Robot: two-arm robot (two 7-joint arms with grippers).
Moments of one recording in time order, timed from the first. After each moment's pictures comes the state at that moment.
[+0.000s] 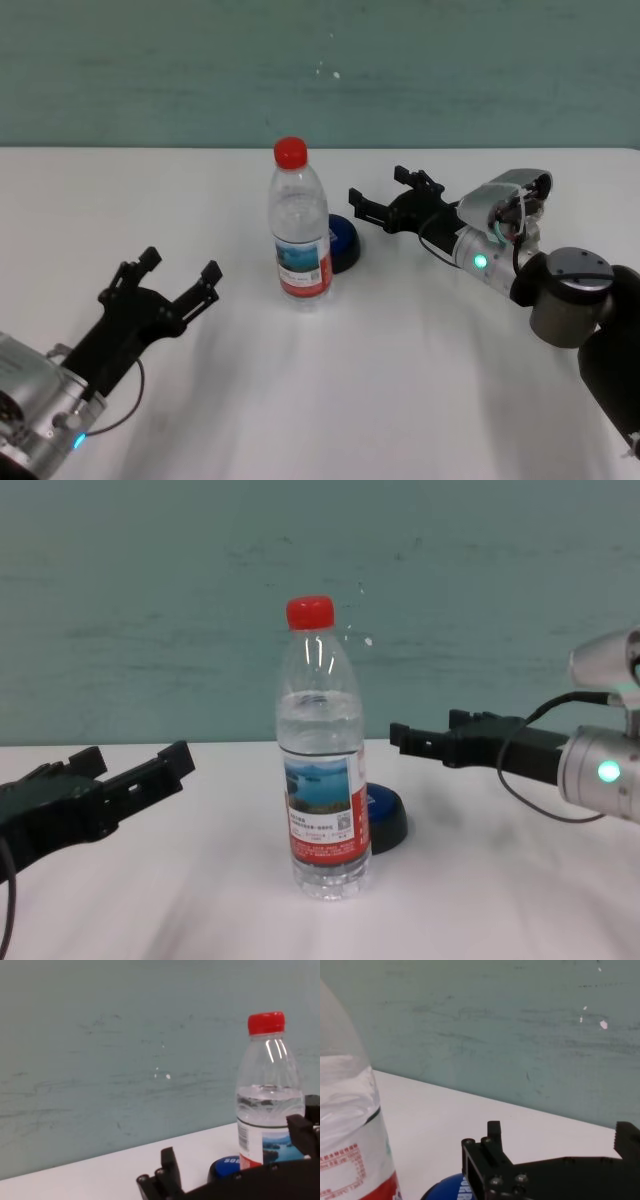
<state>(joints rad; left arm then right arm) 0.16 0.36 0.12 -1.70 -0.30 -0.16 -0.34 0.55 0.20 -0.37 -0.97 0.36 -0.08 0.48</state>
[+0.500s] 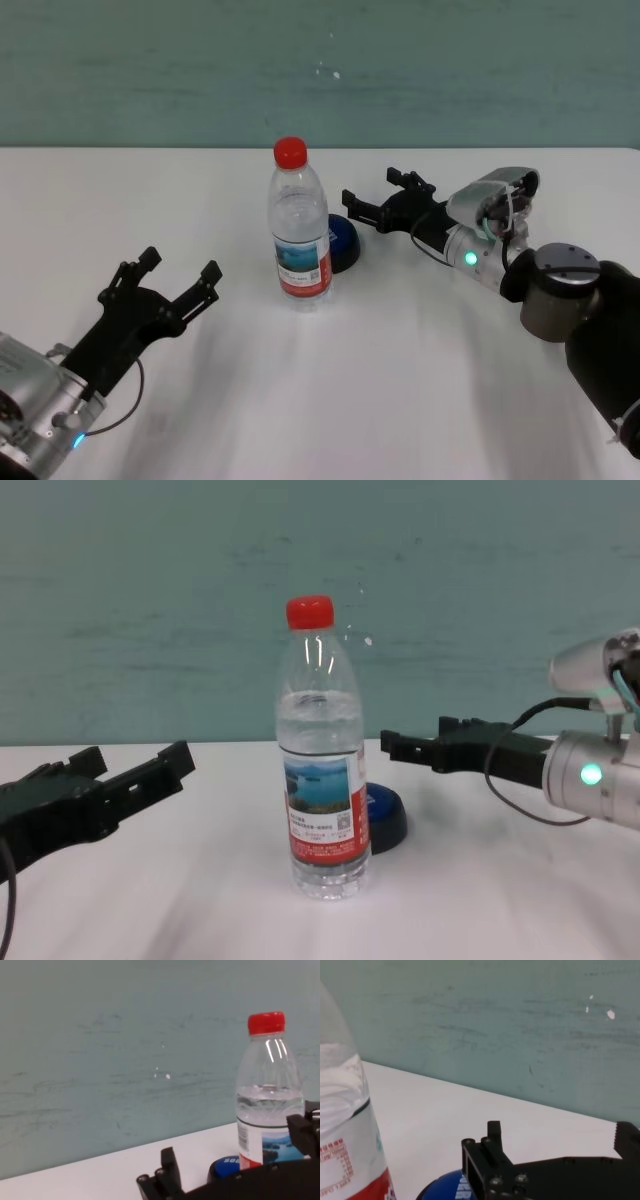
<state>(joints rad) 0.16 0.36 0.12 -1.70 -0.30 -0.16 -0.34 0.61 0.16 -0.38 -0.85 0.35 -0.11 0.50</state>
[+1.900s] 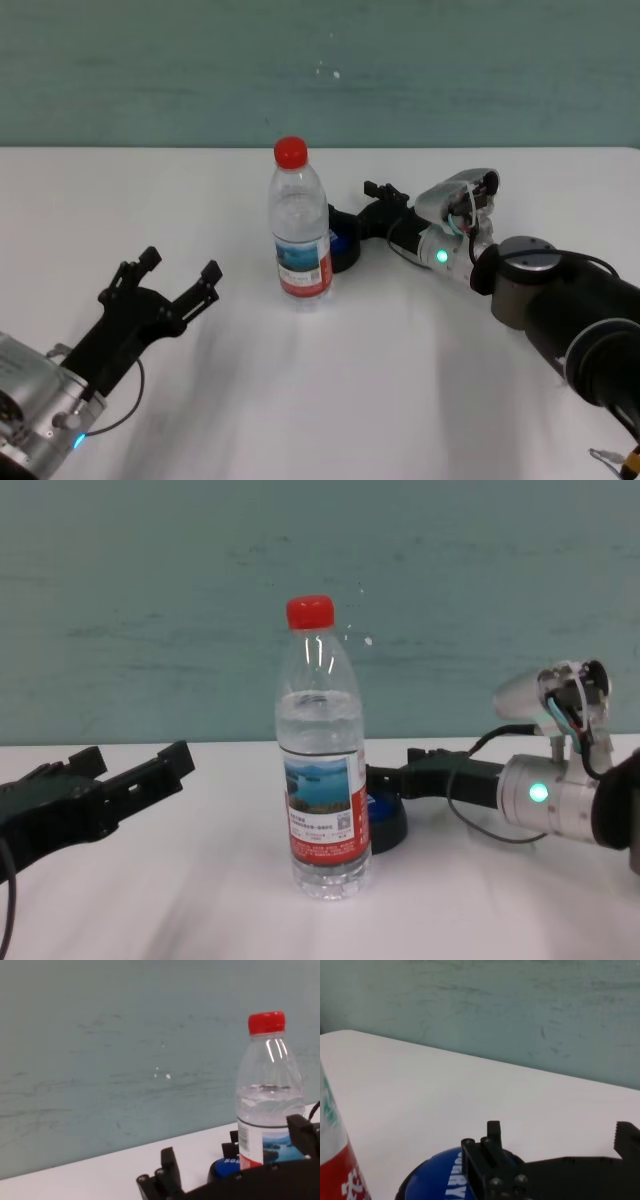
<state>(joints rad) 0.16 0.36 0.12 -1.70 -0.30 -0.16 -0.34 0.90 0.00 -0.39 -0.25 0.32 -0.31 0.60</state>
